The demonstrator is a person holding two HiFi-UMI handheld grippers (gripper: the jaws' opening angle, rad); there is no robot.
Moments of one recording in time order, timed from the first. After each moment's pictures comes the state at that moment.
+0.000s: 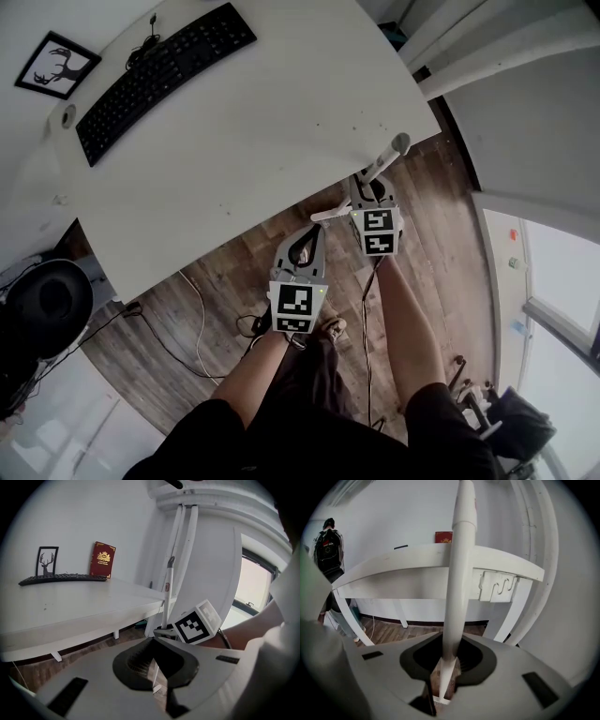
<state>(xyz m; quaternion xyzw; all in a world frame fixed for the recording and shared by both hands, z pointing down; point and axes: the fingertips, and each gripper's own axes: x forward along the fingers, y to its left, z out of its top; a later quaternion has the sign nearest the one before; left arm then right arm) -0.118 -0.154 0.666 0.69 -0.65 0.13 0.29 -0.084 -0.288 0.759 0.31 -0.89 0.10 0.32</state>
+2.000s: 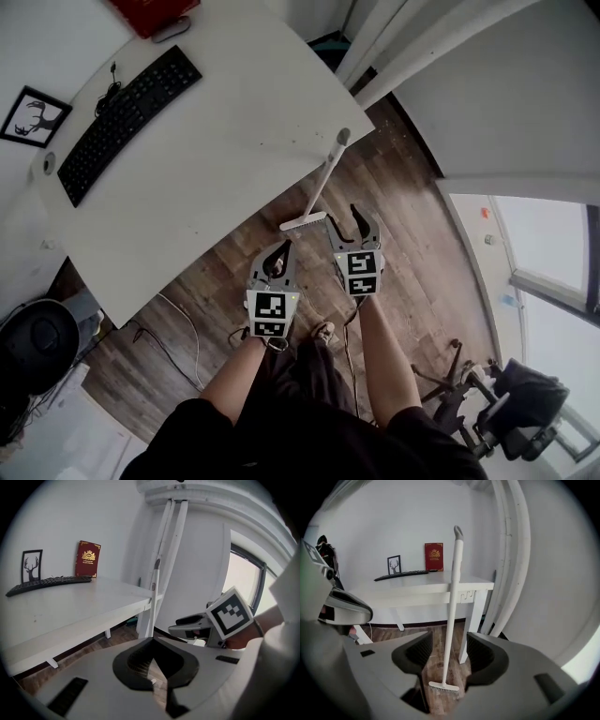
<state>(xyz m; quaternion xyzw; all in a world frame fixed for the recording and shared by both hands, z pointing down) -0.088 -0.141 0.653 0.73 -0.60 0.16 0.29 0.002 -0.234 0.695 0.37 -0.86 0.13 0.31</state>
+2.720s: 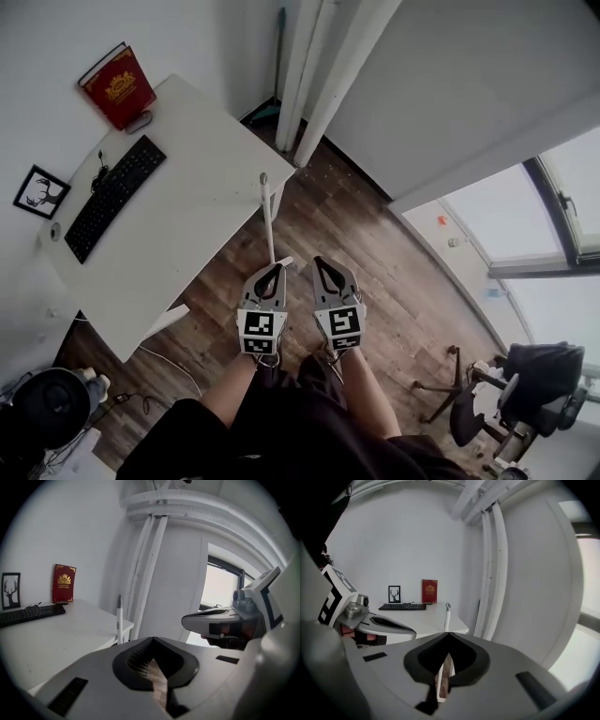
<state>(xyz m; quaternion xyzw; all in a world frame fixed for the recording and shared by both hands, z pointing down) -0.004 -0.161 0.524 0.80 -0.55 0.12 0.21 0.069 -0.182 0.496 0.44 -0.87 0.06 0.21</state>
